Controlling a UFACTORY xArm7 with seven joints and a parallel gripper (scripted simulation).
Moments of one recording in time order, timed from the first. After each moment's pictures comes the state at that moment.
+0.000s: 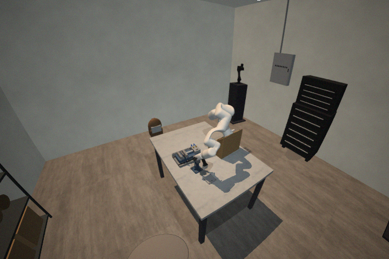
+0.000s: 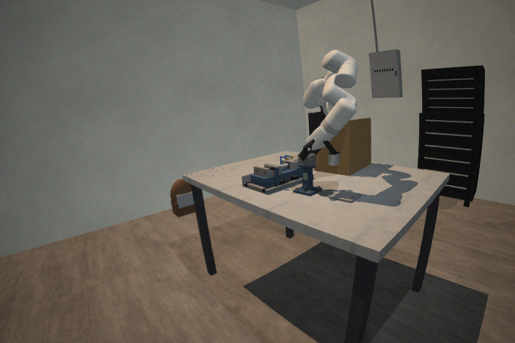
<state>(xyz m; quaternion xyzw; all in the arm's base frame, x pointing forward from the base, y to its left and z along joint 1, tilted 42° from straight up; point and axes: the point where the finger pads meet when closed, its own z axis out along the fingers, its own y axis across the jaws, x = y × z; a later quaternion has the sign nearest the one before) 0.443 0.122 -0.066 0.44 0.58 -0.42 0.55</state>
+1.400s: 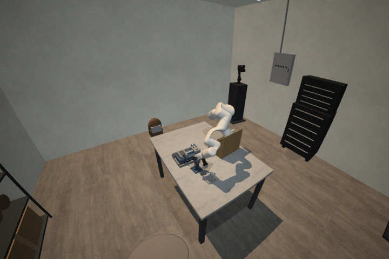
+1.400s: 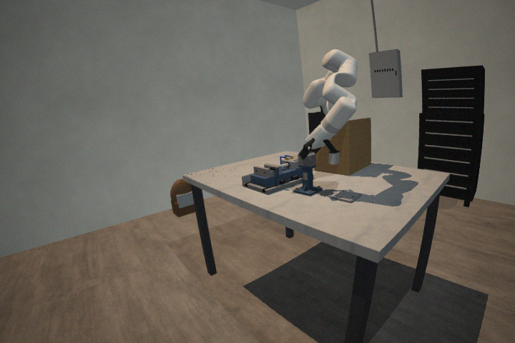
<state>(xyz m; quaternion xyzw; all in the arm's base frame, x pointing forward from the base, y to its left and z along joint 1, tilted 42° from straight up) 0.441 0.124 -0.062 0.44 0.58 -0.42 0.55</state>
